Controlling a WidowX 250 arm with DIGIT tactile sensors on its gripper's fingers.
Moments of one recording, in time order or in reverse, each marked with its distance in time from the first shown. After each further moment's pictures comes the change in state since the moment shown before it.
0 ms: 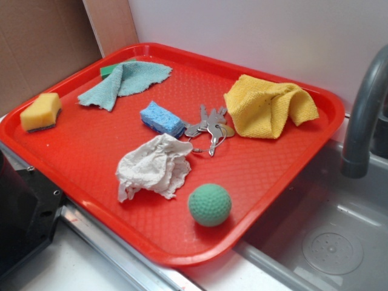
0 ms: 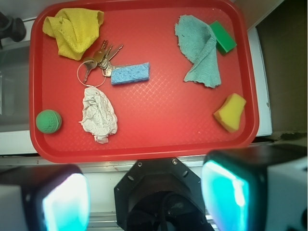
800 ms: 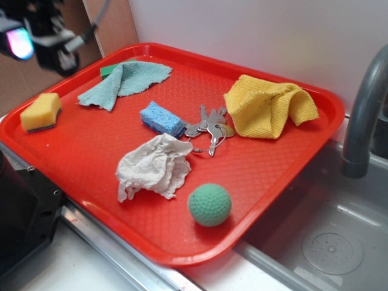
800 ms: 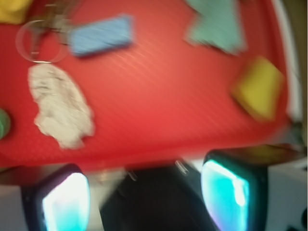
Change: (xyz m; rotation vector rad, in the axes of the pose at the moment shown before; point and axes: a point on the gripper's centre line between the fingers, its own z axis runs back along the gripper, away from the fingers) arm 0.012 -0.013 -0.109 0.033 0.183 -0.039
